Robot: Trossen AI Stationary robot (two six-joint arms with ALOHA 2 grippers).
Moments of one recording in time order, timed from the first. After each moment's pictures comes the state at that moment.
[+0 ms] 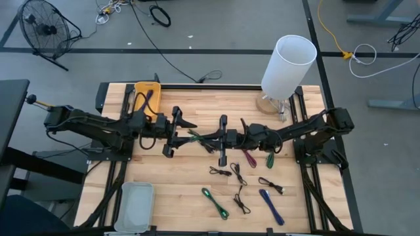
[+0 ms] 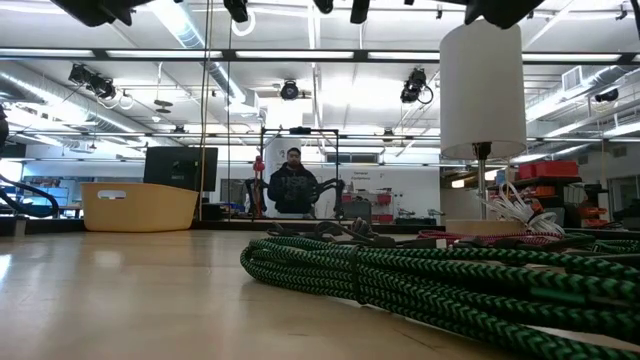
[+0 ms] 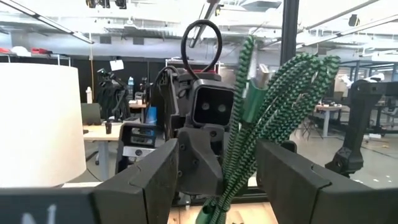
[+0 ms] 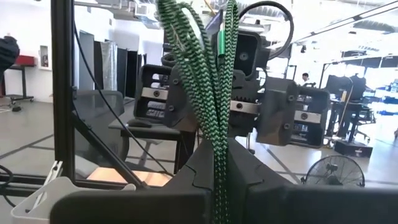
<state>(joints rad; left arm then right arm) -0.07 1.12 0.60 0.80 0.04 -0.04 0.14 1.63 0.96 0.87 0.13 -0.14</state>
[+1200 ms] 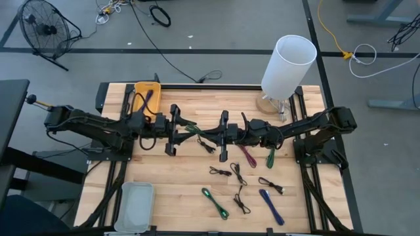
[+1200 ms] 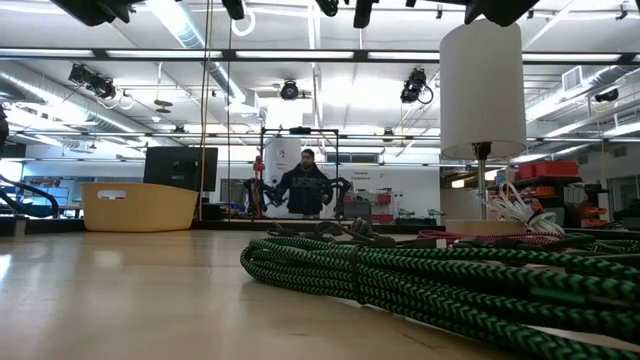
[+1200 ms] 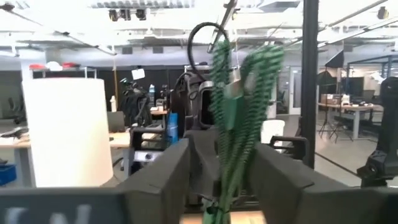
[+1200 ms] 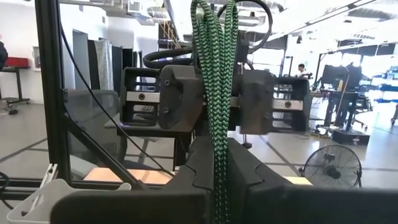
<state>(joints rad) -0.07 1.12 0.60 0.83 -0.05 0.03 0.12 1.60 0.96 0.80 0.12 -0.10</state>
